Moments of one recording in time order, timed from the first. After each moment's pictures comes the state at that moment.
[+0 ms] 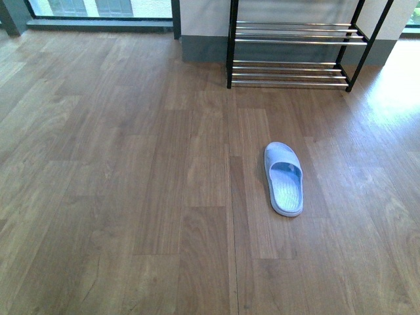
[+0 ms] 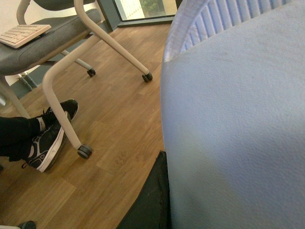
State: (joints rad) left arm -0.49 0.63 0.18 0.03 -1.02 -0.10; right arm 0.00 0.00 0.02 0.00 0.00 0.00
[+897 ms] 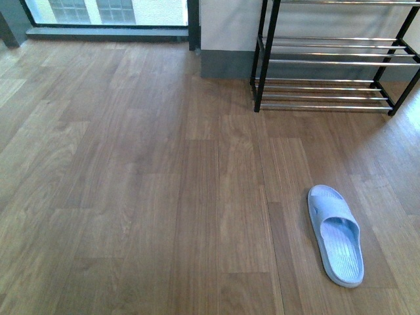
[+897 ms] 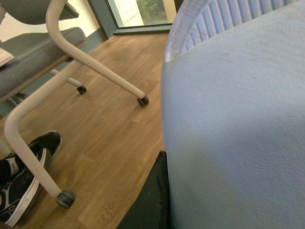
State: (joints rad) left arm -0.49 0.63 0.18 0.03 -1.02 -0.10; right arm 0.00 0.00 0.02 0.00 0.00 0.00
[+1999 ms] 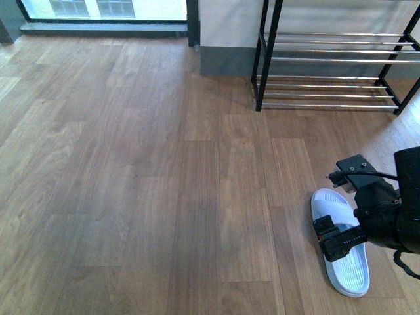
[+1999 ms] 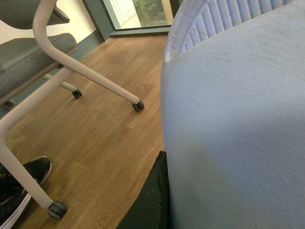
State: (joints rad) left arm -0.49 0.63 0.18 0.03 -1.02 -0.10; right arm -0.06 2.39 0.77 0.69 -0.01 -0.28
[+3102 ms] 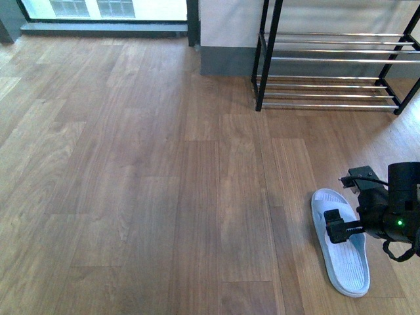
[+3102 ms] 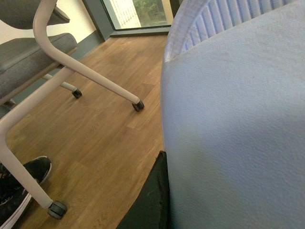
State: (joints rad) left arm -0.49 0.63 0.18 0.03 -1.02 -0.10; right arm -0.23 2.79 1.20 0.68 -0.01 -0.27
